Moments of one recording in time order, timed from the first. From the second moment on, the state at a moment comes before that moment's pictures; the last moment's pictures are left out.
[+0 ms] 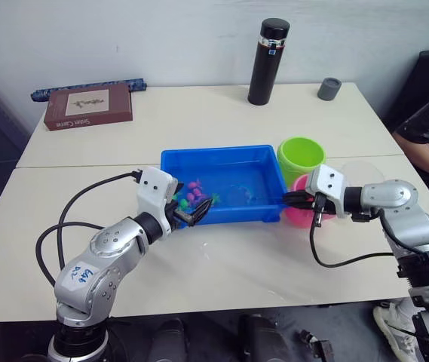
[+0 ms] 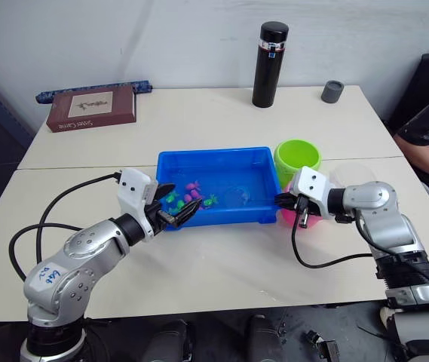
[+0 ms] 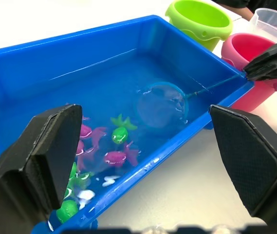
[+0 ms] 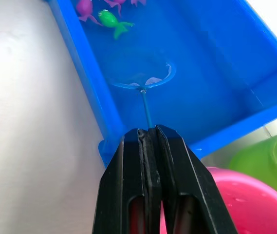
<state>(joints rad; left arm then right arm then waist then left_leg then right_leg) -0.26 0.31 0.03 -0.66 -0.46 0.99 -0.16 -0.59 -0.77 0.11 0.25 0.12 0.10 1.13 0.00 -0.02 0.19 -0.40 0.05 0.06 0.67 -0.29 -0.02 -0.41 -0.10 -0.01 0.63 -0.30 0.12</state>
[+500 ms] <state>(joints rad) -0.26 0.31 0.03 -0.66 -0.46 0.98 -0.16 -0.70 -0.73 0.11 0.33 0.09 0.05 1.10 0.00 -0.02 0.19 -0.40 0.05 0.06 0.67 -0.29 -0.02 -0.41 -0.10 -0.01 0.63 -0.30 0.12</state>
